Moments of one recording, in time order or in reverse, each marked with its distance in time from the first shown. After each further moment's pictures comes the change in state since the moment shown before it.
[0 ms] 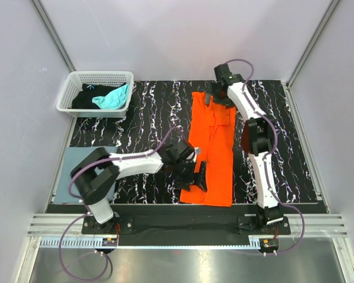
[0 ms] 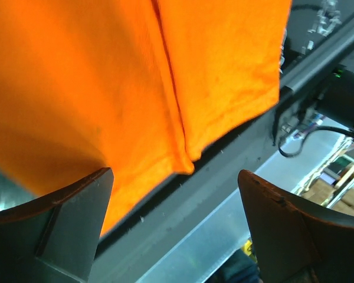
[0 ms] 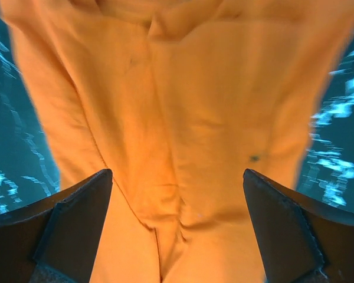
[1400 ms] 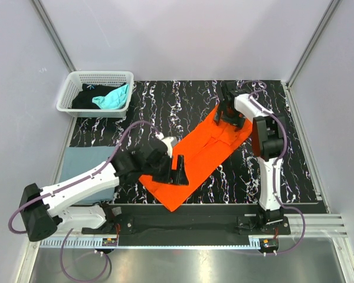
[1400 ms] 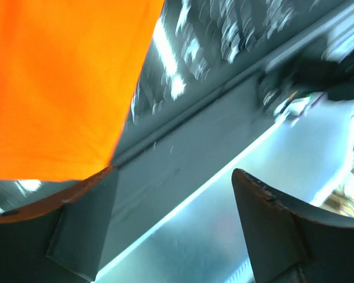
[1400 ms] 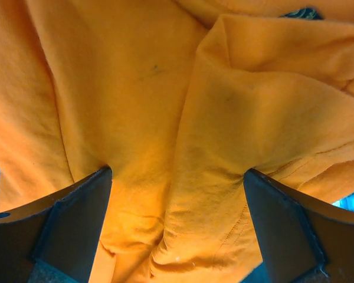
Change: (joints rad) left arm -0.047 -0.594 -0.120 -0.301 -0.265 -0.003; right arm -0.036 -0.253 -0.660 0.127 0.064 0.275
